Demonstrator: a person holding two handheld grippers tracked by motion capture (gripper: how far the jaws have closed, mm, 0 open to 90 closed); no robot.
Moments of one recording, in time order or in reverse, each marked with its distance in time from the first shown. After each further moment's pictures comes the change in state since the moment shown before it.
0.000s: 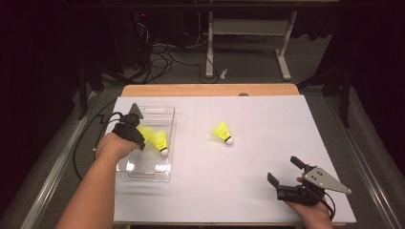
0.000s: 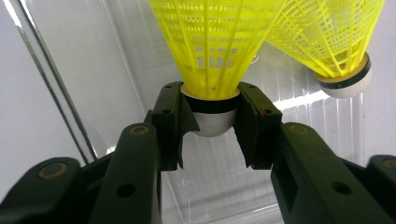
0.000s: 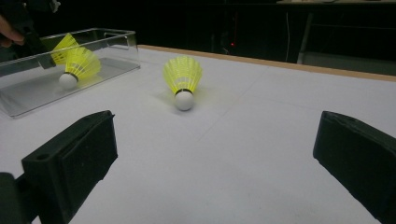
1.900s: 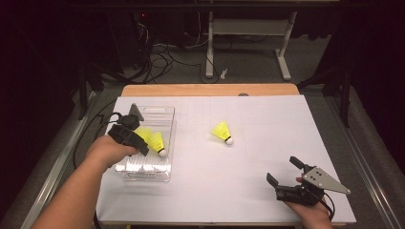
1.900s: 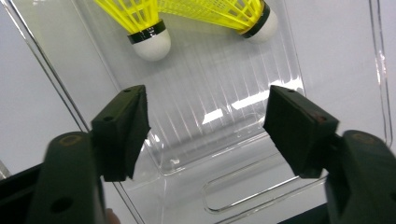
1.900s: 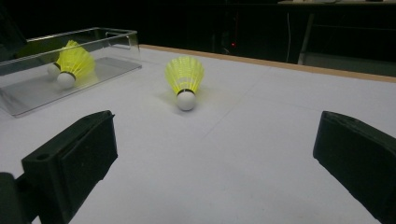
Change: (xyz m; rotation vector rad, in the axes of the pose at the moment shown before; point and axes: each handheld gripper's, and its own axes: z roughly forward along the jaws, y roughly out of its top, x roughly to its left) left arm -0.028 -0.032 -0.039 0.010 -0.026 0.124; right arm 0.002 0.001 0.001 0.000 0.001 -0.006
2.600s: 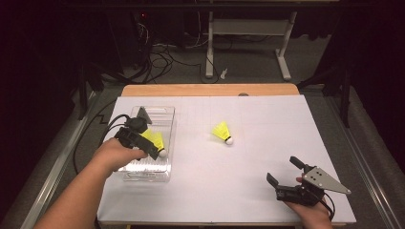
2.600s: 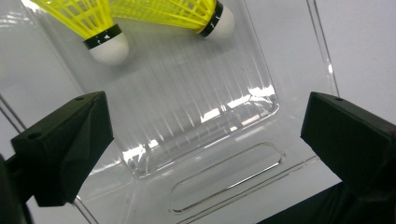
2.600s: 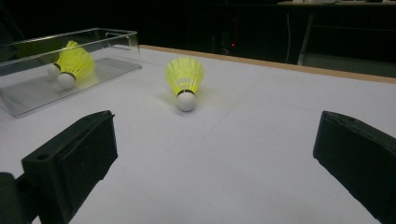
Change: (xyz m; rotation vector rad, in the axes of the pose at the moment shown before) left arm -0.025 -0.002 0.001 -0.007 -0.013 0.061; right arm 0.000 0.000 0.000 -0.001 0.000 0.001
